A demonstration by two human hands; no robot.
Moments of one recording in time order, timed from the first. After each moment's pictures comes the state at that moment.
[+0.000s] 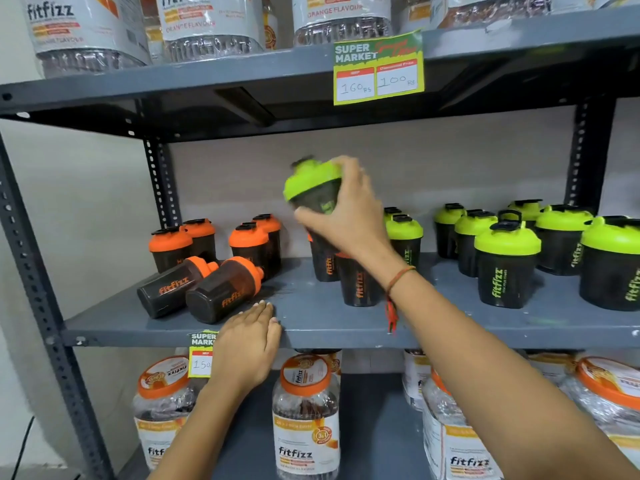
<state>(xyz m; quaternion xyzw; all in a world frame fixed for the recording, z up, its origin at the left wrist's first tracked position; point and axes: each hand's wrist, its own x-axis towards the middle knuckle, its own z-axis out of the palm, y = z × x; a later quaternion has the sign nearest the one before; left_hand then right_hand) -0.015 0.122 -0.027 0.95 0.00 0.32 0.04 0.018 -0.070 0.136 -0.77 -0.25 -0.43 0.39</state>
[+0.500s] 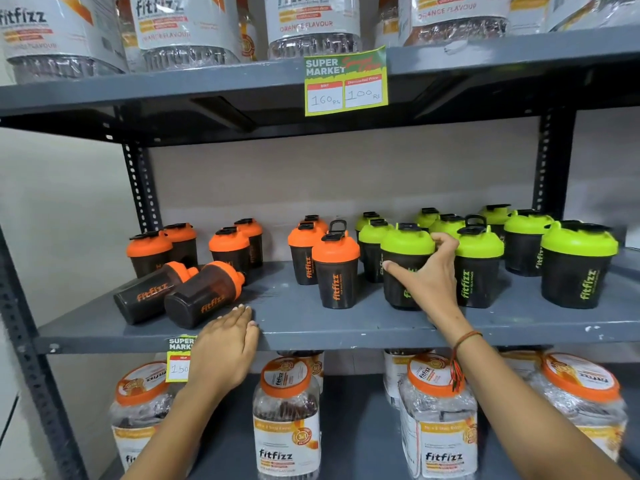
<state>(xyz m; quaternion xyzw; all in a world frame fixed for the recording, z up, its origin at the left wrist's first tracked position) -0.018 0.118 -0.024 0.95 0.02 0.30 0.05 0.049 -0.203 0.039 -0.76 -0.05 -0.40 0.51</state>
